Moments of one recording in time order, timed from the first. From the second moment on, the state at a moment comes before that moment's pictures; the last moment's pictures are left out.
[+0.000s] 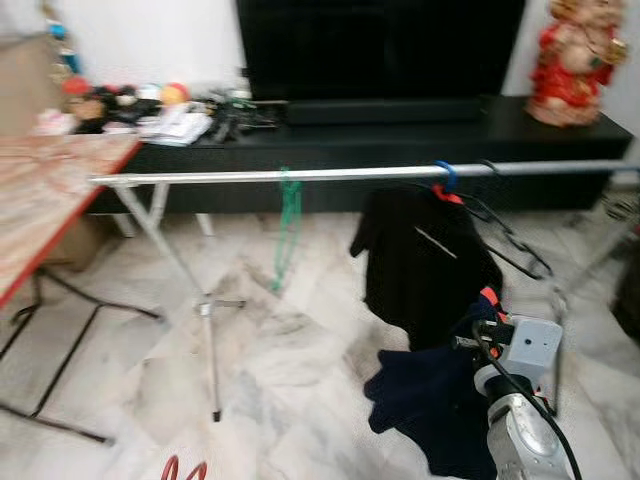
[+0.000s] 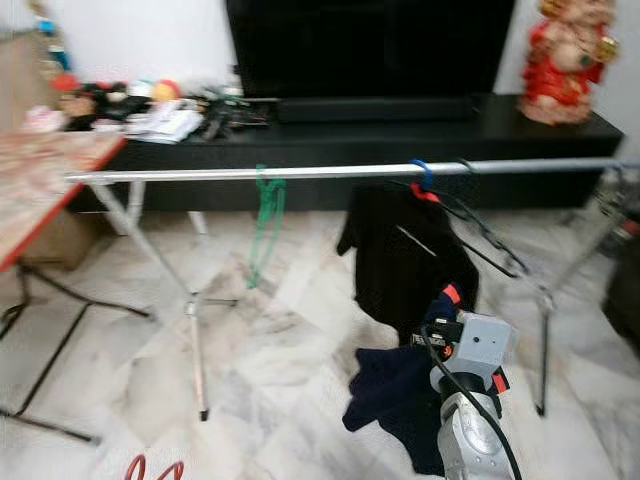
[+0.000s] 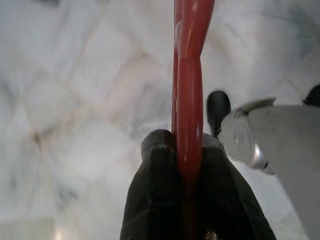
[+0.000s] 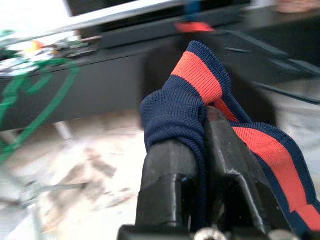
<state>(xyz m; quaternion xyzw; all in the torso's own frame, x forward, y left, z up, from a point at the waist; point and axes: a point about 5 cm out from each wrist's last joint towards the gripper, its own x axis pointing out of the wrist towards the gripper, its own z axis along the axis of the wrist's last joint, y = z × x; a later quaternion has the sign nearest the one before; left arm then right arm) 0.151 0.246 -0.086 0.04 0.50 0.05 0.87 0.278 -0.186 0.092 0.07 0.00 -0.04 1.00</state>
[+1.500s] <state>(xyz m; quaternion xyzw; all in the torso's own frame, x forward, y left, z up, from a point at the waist) 0.127 0.239 -0.097 0.03 0.53 0.05 0.84 0.297 -0.166 0.105 0.07 -0.02 0.00 1.00</state>
